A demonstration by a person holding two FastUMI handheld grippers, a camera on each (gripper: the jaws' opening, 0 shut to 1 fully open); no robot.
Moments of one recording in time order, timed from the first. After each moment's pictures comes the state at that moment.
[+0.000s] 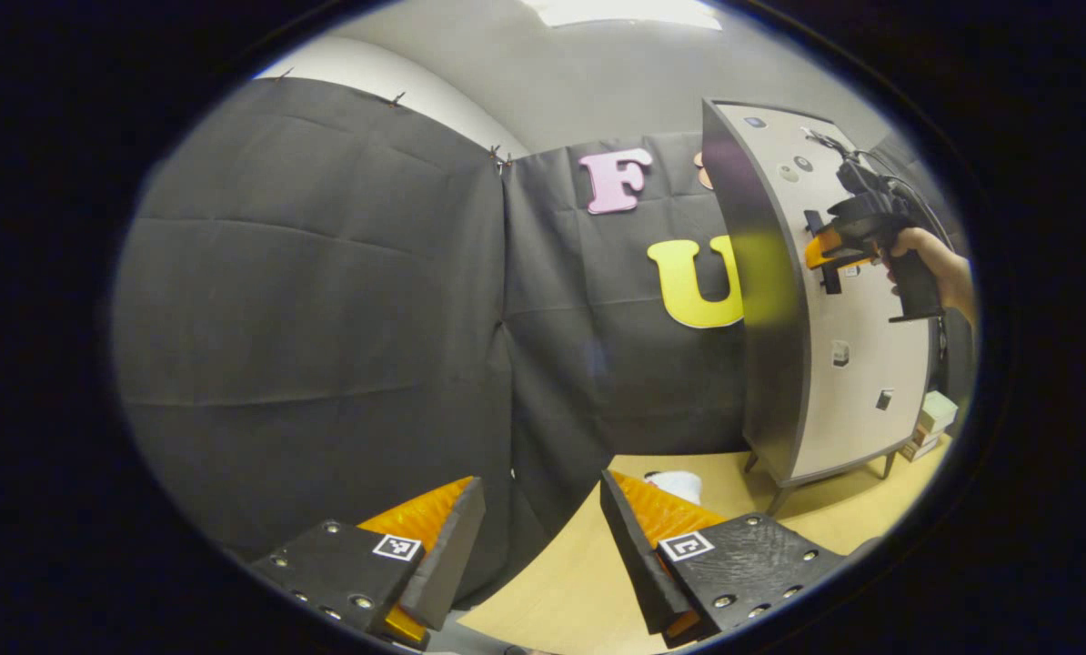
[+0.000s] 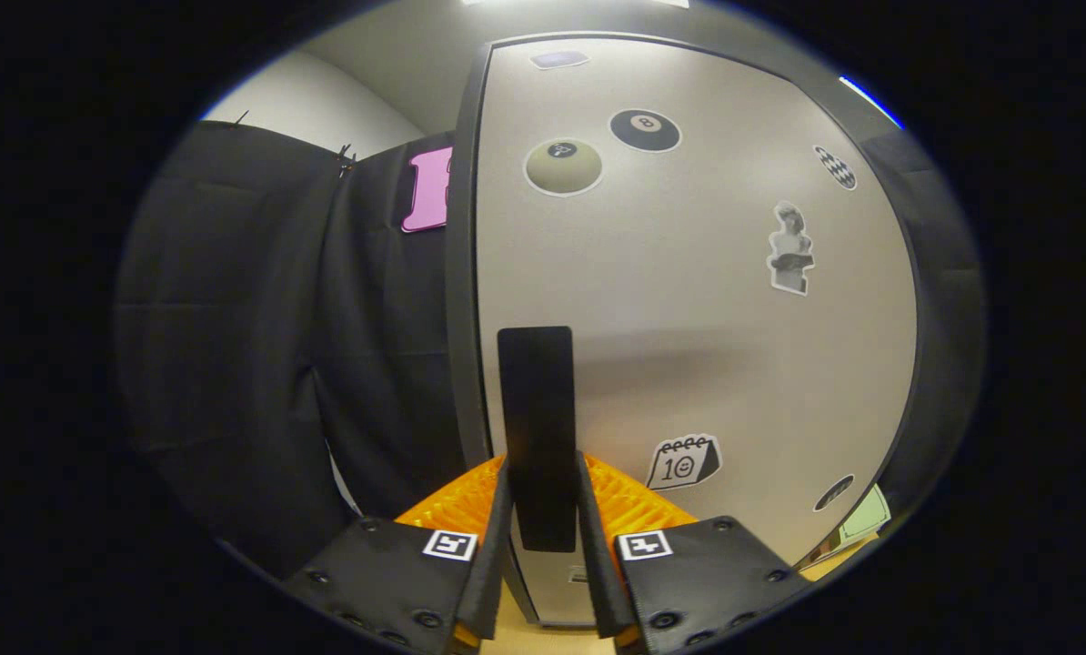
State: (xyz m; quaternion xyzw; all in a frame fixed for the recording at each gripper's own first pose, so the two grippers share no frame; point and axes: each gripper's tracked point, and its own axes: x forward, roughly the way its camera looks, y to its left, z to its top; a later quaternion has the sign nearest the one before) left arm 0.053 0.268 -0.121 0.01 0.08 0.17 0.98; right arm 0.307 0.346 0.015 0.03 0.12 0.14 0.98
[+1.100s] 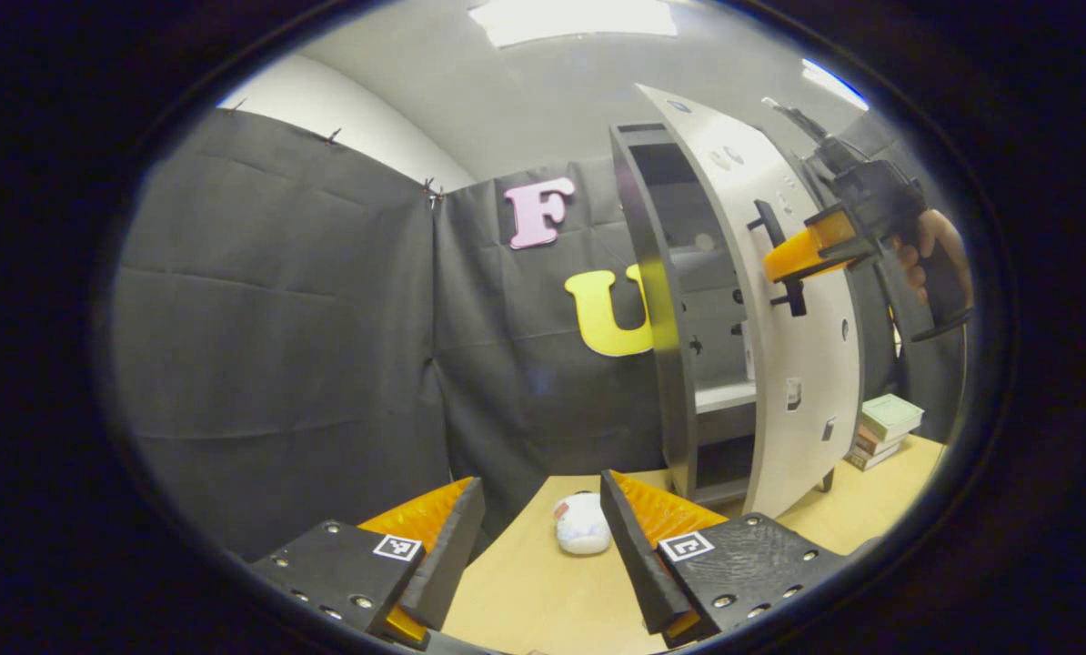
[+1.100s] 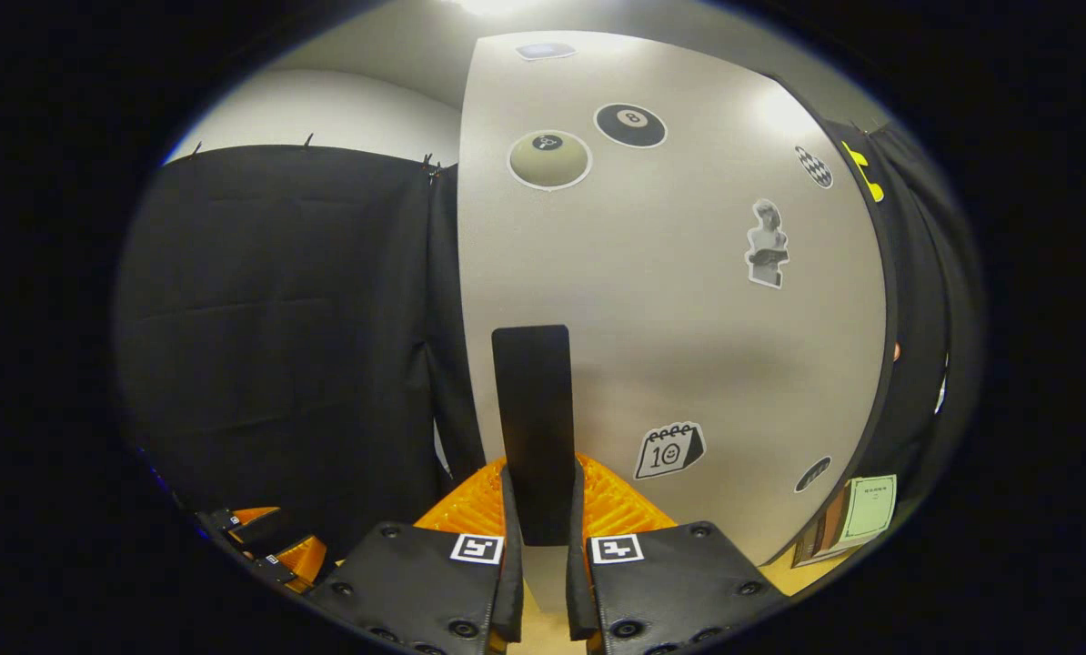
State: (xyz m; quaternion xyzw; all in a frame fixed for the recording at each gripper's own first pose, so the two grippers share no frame) left arm 0.064 0.109 -0.054 0.04 0.04 0.08 0.99; right arm 0.292 0.332 0.018 0.04 0.15 0.31 0.94
